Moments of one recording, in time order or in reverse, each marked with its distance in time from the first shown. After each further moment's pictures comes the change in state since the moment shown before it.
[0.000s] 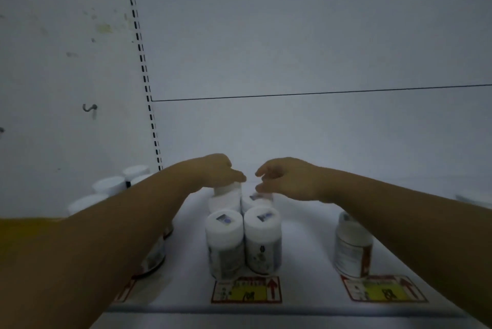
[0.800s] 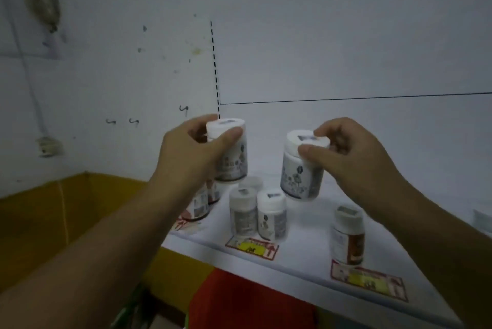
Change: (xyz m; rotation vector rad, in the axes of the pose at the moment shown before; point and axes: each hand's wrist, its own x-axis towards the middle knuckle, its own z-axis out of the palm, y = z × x) left_hand -0.211 0.065 0.011 -0.749 0.913 0.097; right_hand -0.128 -0.005 -0.041 0.569 0.423 -0.435
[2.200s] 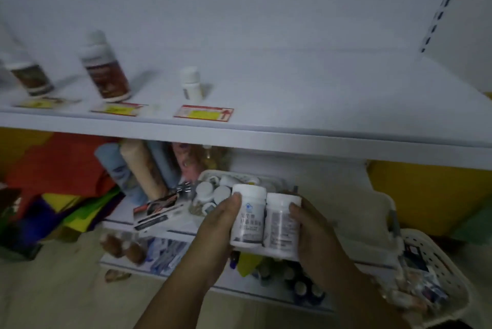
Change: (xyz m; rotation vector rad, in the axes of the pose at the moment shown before) left_hand -0.461 0.029 0.419 -0.461 -0.565 -0.887; right_hand -0.398 0.191 -0.402 0.870 0.150 0.913
